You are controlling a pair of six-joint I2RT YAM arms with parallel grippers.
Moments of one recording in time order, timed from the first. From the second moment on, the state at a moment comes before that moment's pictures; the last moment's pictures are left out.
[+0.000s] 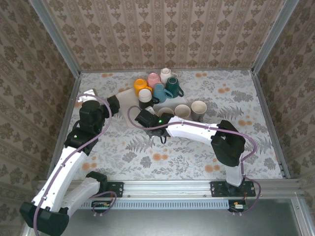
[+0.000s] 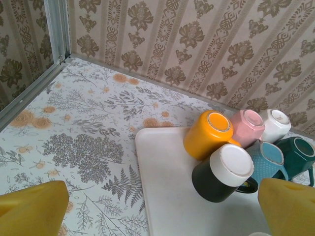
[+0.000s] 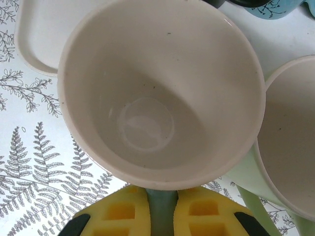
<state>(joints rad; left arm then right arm) -0.39 0.84 0.86 -0.40 -0.36 -0.46 0.97 1.92 1.49 -0.68 0.41 0.40</state>
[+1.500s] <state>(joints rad) -0.44 1.38 1.36 -0.69 -0.21 -0.46 0.86 1.32 1.25 -0.64 0.43 0.33</state>
